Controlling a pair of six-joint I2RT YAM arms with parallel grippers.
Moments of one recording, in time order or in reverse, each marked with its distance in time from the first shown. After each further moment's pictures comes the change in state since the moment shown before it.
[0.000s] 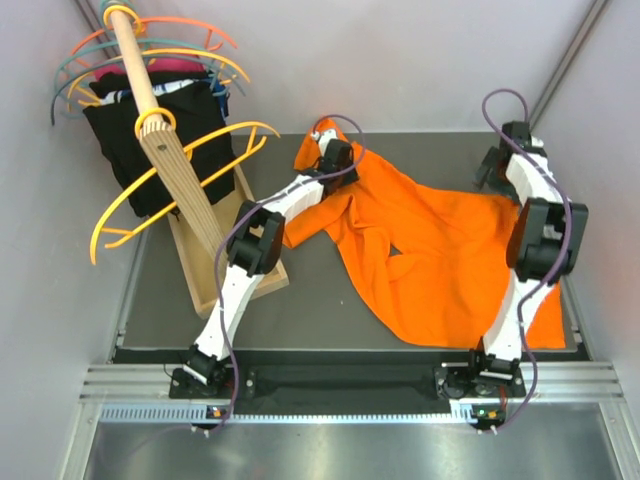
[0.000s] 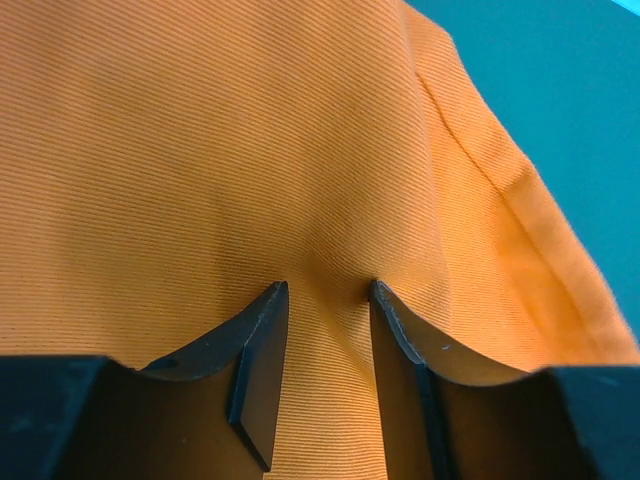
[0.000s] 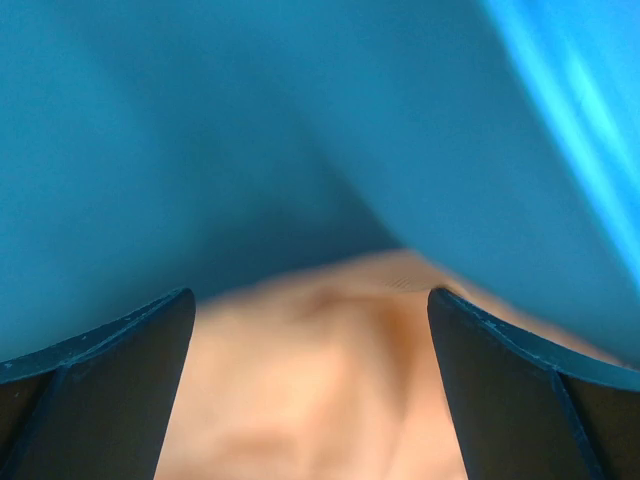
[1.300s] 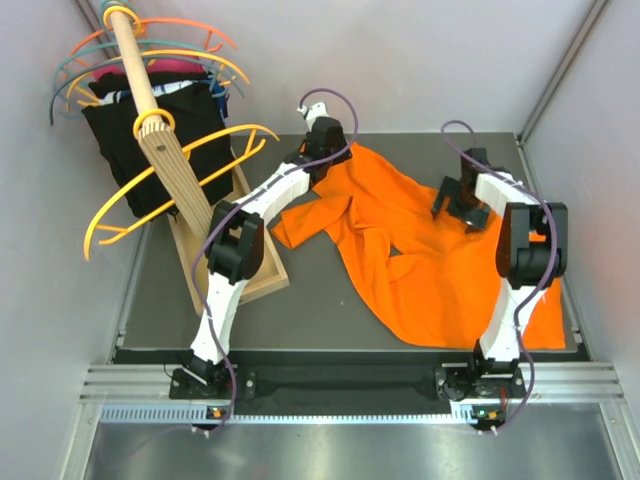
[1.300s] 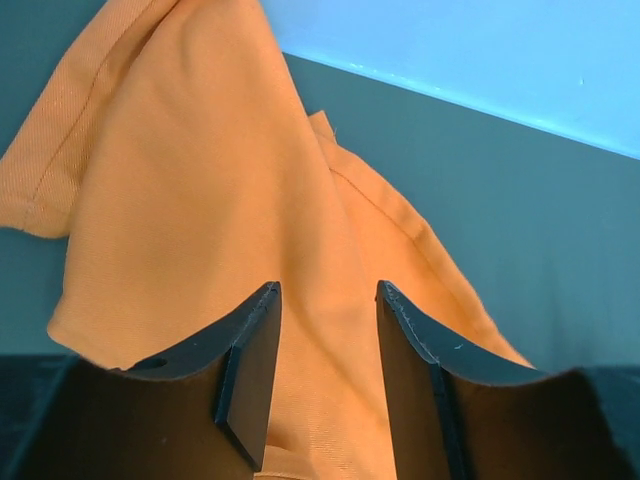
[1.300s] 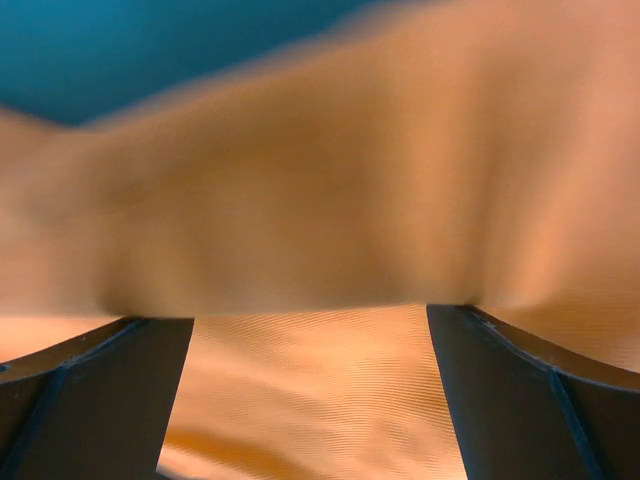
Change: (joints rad) left arm 0.019 -0.255 -0.118 0.011 -0.064 0.080; right arm 0.180 0.034 -0.141 0.024 -0.204 0.000
